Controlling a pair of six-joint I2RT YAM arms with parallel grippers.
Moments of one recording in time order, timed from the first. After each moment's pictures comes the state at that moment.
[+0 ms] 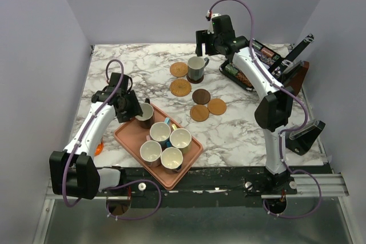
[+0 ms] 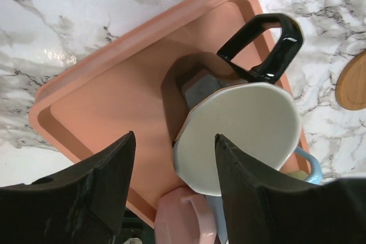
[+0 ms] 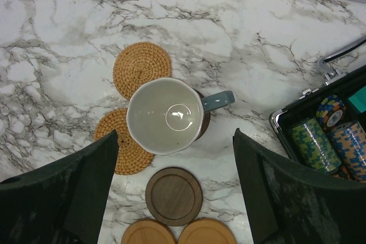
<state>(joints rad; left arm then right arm) -0.14 1.26 1.02 -0.86 0.03 -0.52 0.45 2.16 2.22 -0.65 0.03 0.16</state>
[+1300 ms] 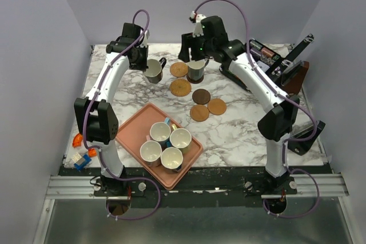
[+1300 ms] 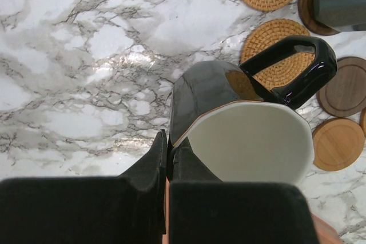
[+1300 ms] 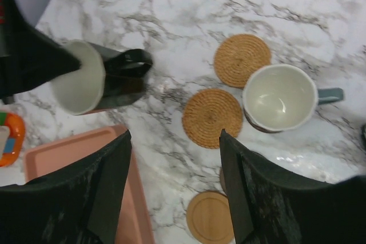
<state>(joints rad) -0.17 1.84 1.81 -0.87 0.05 -0.10 0.56 2.00 2.11 -0.64 -0.13 0.19</state>
